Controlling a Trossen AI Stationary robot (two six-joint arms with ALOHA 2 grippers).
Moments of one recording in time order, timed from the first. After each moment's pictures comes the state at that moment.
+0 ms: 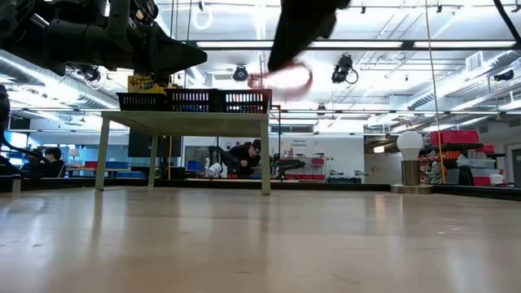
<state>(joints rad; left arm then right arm) -0.11 1.11 0.26 0.86 -0.24 0.07 0.43 2.02 1.74 -0.90 0.35 0.42</state>
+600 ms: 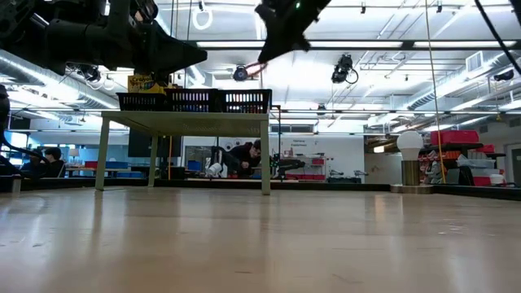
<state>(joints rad) -0.11 1.11 0.26 0.87 -0.23 0.07 -0.21 1.76 1.74 -0.63 0.33 0.02</state>
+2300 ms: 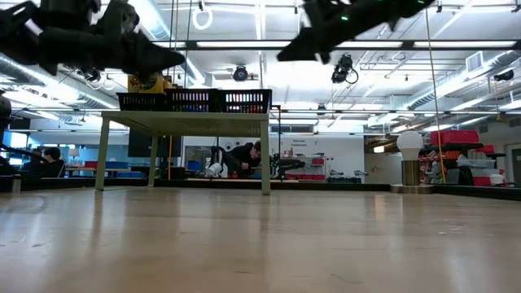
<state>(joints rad) 0.22 0.69 0.23 0.54 -0.01 0.10 -0.25 1.44 1.09 0.02 0.08 -0.14</state>
